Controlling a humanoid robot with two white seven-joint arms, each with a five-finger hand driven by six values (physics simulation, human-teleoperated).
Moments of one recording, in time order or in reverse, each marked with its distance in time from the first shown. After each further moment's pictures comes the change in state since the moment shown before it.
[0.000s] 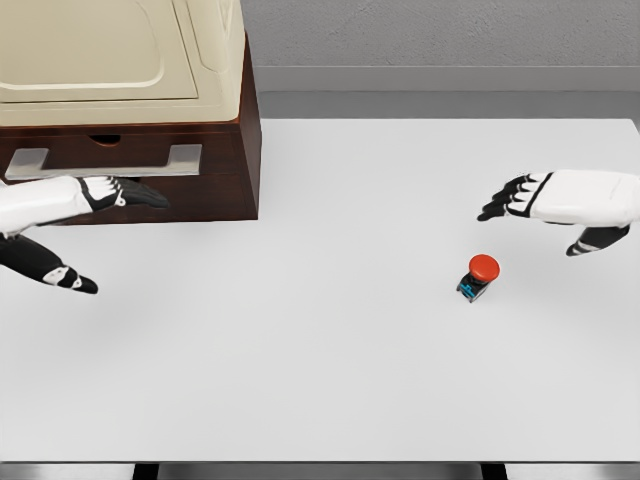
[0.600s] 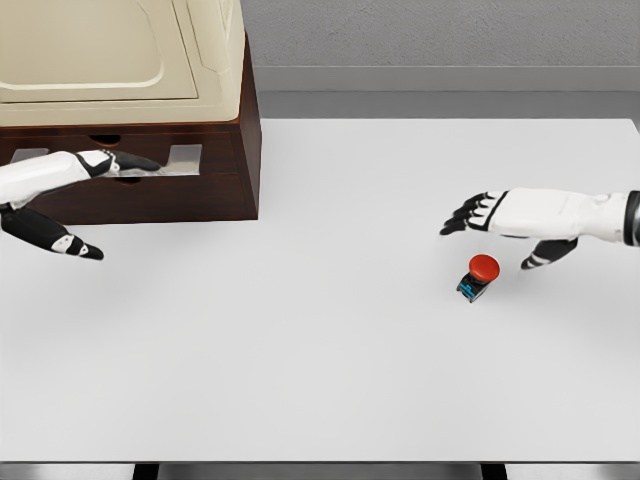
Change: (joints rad) left arm -0.029 -0.118 -0.002 0.187 -0.020 0.000 0.009; right arm -0.087 0.115 0.216 0.099 -0.009 0.001 -0.164
